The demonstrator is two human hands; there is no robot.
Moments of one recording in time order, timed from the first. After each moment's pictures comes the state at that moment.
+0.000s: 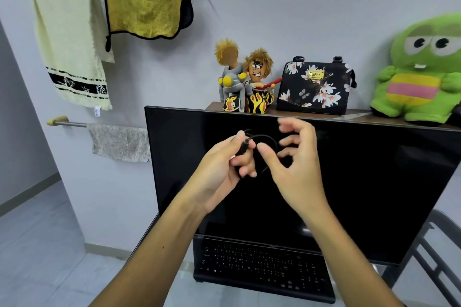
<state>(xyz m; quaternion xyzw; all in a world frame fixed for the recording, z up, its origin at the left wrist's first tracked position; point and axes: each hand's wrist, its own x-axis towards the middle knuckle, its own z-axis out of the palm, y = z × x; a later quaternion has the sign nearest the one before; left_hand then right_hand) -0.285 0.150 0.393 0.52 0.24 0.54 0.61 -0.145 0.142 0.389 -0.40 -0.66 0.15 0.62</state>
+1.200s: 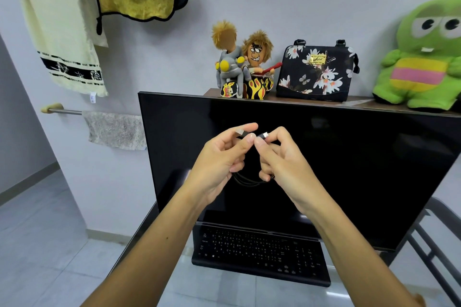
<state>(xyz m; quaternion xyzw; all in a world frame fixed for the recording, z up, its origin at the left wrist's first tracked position) -0.283 0.163 0.371 0.55 0.30 0.56 0.54 -0.145 0.140 0.384 -0.39 -0.63 0.43 0.52</state>
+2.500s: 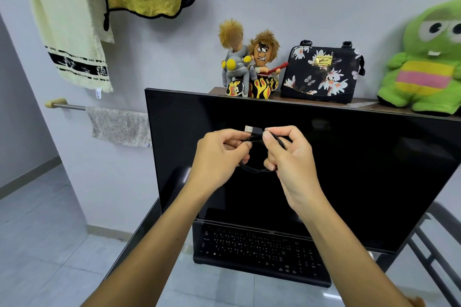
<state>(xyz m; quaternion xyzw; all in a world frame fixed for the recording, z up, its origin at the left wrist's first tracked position) -0.293 0.158 0.375 0.62 0.48 0.54 0.30 -0.158 0.146 0.379 -0.38 -0.52 0.43 0.64</state>
